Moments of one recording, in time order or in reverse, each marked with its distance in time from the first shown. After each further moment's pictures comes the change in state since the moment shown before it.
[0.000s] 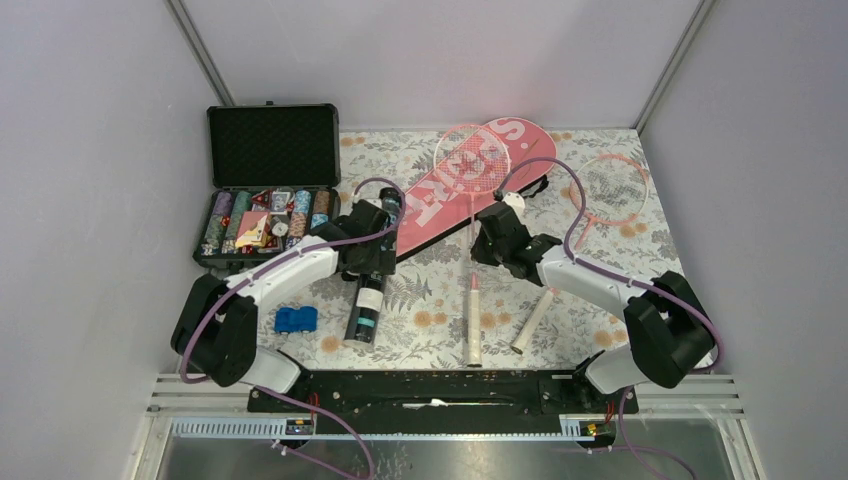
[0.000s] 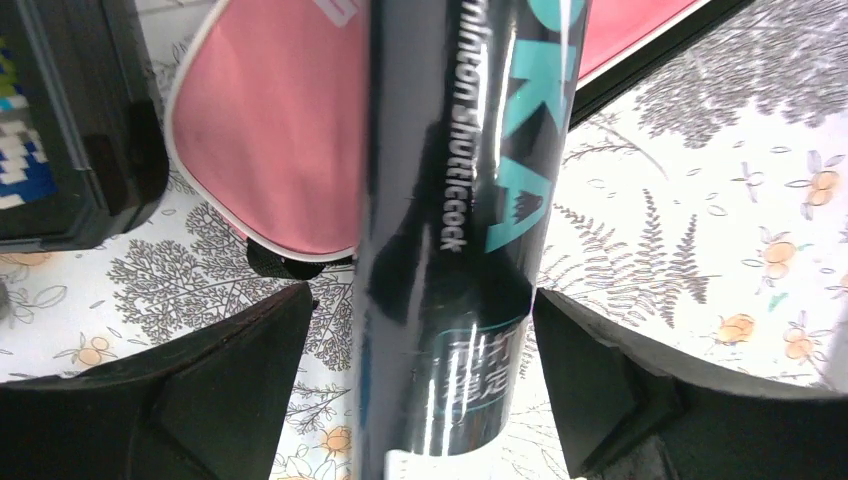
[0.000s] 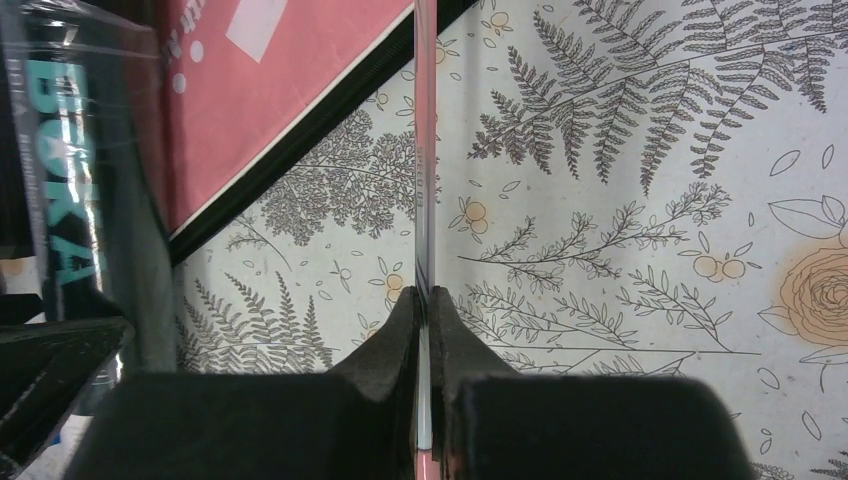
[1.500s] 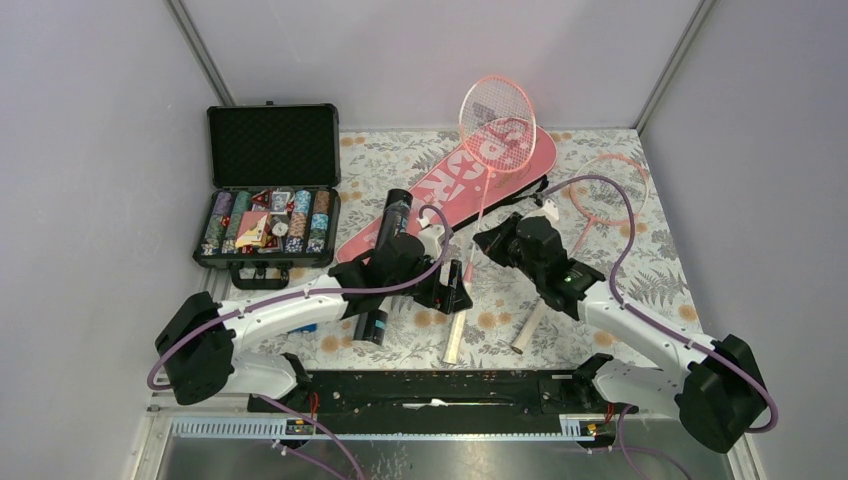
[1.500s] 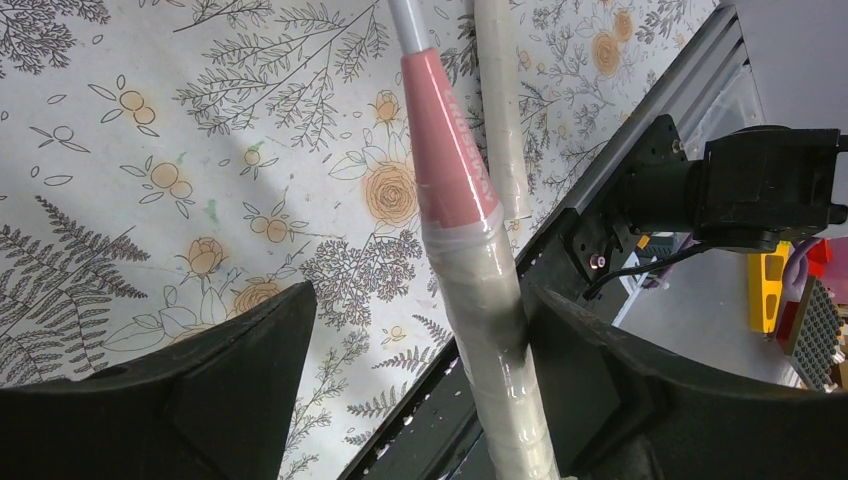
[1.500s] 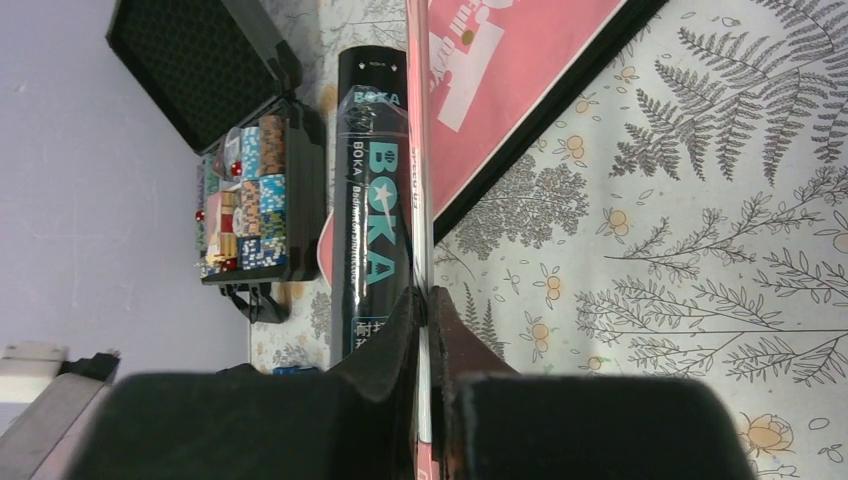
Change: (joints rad) left arm -0.393 -0.151 -0.113 0.473 0.418 -0.146; right arm 0.000 -0.365 -0.197 0.196 -0.026 0.262
